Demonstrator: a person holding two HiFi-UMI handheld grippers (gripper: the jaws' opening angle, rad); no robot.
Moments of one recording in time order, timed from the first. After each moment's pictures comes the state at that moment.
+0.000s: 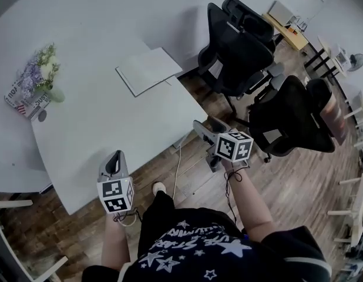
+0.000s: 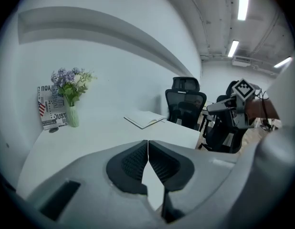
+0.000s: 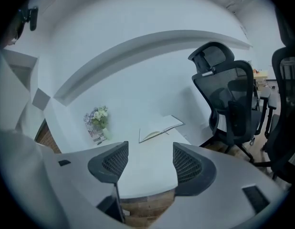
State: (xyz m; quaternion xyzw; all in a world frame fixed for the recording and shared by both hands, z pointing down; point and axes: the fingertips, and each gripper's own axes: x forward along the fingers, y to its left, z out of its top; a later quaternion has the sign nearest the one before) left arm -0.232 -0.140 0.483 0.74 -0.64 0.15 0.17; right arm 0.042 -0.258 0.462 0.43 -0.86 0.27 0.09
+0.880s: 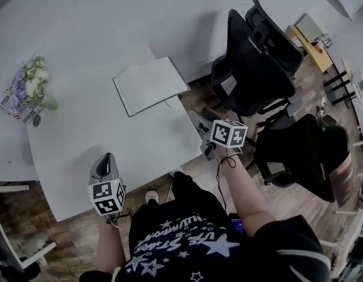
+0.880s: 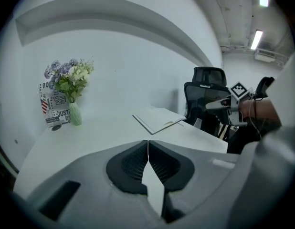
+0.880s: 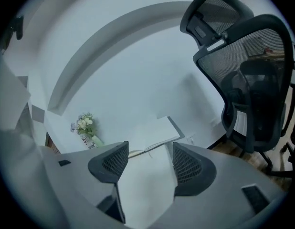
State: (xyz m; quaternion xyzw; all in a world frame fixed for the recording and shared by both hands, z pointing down) left arm -0.232 -0.246 0.500 0.65 -0.71 0.18 0.21; right arm 0.039 -0.458 0.506 0.37 -0.86 0.33 0.09
